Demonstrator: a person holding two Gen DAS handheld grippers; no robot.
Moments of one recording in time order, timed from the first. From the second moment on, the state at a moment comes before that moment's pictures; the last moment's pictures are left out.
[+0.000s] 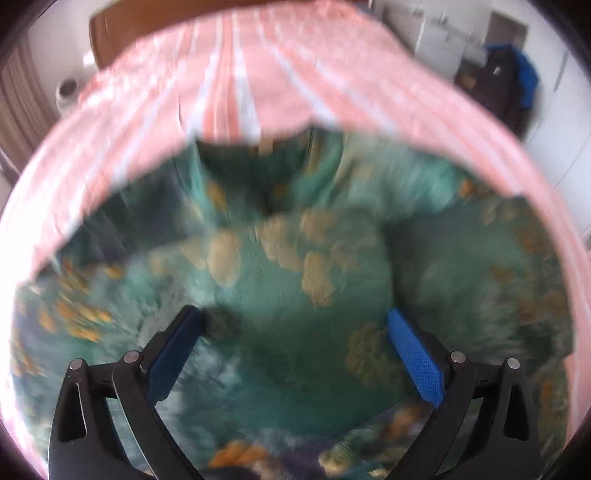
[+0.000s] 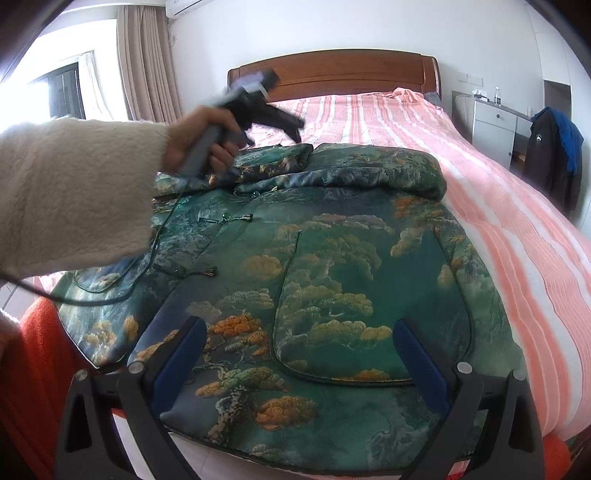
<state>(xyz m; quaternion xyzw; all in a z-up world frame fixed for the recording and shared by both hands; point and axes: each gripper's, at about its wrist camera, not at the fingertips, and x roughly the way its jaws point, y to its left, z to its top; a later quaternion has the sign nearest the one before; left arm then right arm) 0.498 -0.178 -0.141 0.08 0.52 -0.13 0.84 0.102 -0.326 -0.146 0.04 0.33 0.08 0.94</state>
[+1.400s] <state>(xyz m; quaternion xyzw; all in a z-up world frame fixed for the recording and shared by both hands) 0.204 -0.051 0.007 0.44 0.30 -0.12 0.84 0.088 -0.301 -0.129 -0.01 0.29 0.09 0.95</state>
